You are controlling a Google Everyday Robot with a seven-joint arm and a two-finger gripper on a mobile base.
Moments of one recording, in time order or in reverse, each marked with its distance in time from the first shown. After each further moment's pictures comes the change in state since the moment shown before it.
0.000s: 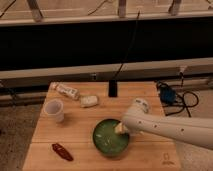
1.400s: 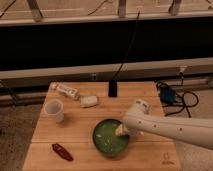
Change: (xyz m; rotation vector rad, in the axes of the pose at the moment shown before) arm -0.006 0.003 0.015 0.001 -0.037 -0.019
